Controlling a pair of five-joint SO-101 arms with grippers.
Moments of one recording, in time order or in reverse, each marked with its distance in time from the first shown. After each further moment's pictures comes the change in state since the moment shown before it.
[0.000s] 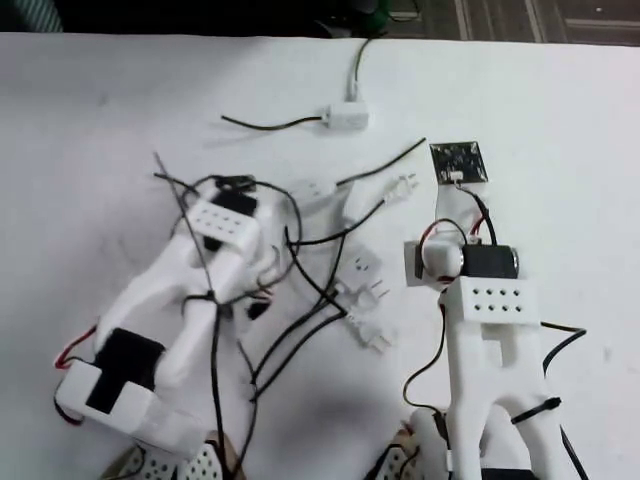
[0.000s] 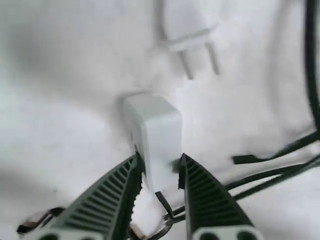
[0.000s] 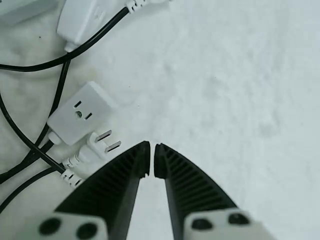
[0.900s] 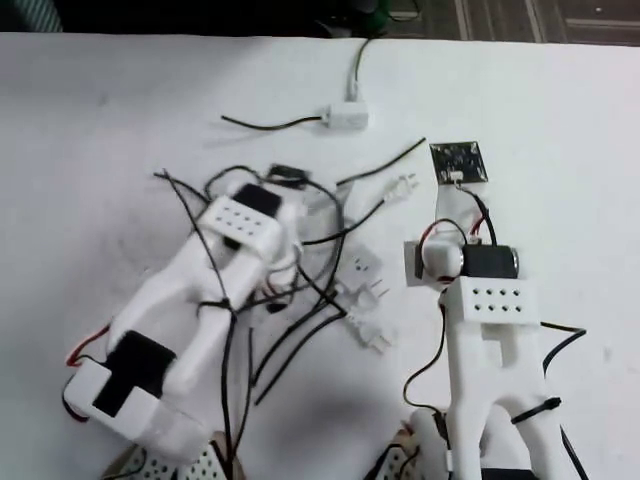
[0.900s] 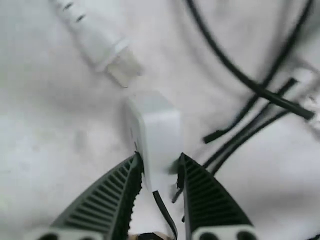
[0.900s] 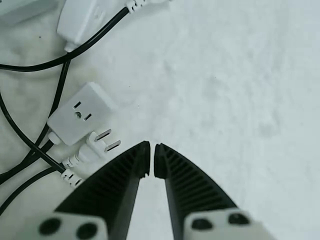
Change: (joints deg) left arm 6.8 0.1 -6.1 1.8 -17.2; right arm 0.0 0.0 0.0 0.0 0.0
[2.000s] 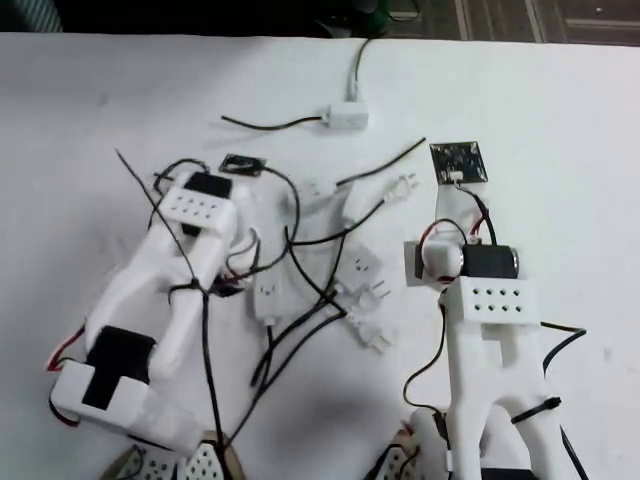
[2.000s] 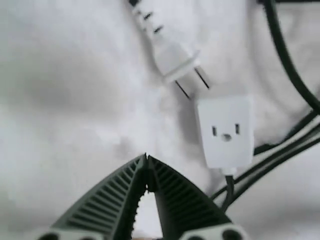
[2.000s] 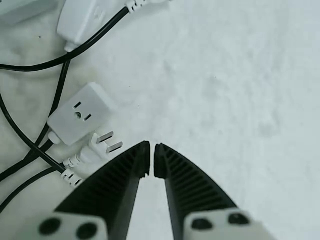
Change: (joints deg) left arm -12.0 0.2 0.7 -0.4 -6.1; right arm 0.0 0.0 0.0 0.0 0.0
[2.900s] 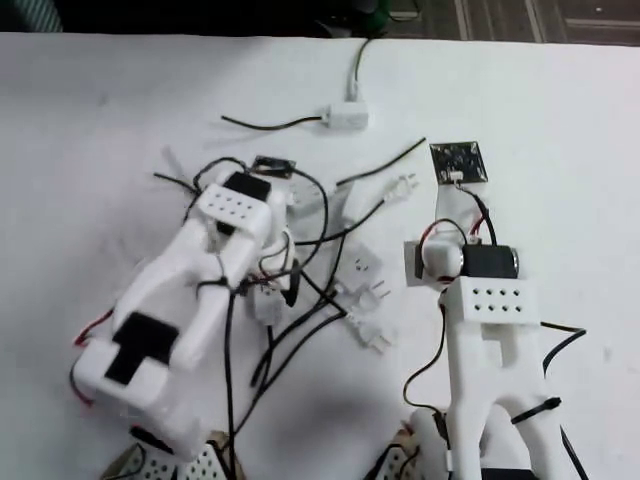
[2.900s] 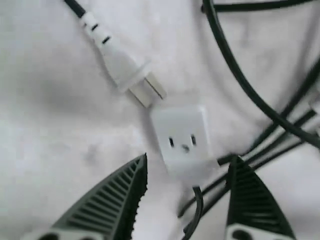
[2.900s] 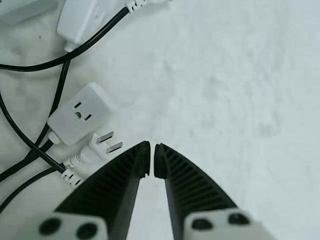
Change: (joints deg) left arm 7.1 7.0 -4.7 -1.1 6.1; right arm 0.0 0.0 0.0 0.0 0.0
